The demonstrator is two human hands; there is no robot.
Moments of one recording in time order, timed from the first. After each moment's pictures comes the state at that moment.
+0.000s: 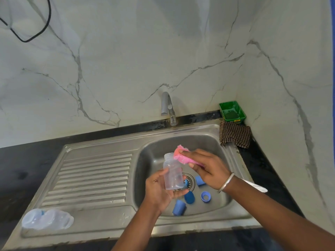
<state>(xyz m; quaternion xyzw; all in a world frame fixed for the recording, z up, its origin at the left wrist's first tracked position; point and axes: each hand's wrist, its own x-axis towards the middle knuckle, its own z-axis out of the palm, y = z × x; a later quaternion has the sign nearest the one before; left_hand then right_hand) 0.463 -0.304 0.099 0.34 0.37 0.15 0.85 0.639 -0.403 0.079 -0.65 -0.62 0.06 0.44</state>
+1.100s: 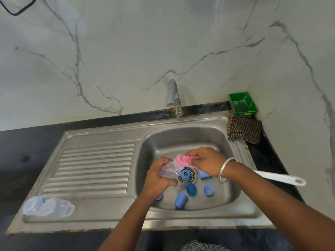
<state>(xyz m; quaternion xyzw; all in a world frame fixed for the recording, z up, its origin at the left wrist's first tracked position) 0.450 -0.260 0.054 0.72 0.37 0.17 0.56 0.640 -0.367 0.104 -0.74 -0.51 0.35 0.27</state>
